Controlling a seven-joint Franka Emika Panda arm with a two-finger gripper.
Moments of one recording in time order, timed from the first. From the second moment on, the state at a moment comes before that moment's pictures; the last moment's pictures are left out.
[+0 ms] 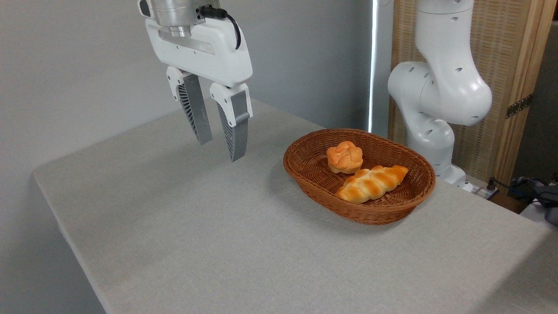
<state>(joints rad) -0.08 0.02 0.02 -1.53 -0.01 1.56 0.64</state>
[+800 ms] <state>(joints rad) -0.08 0.02 0.02 -1.53 -0.01 1.56 0.64</state>
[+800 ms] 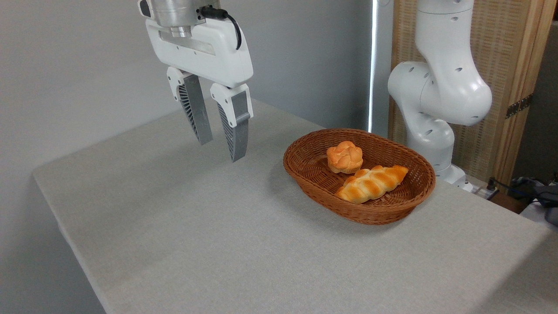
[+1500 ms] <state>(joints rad) -0.12 -0.34 0.02 -2.01 -0.01 1.67 0.64</state>
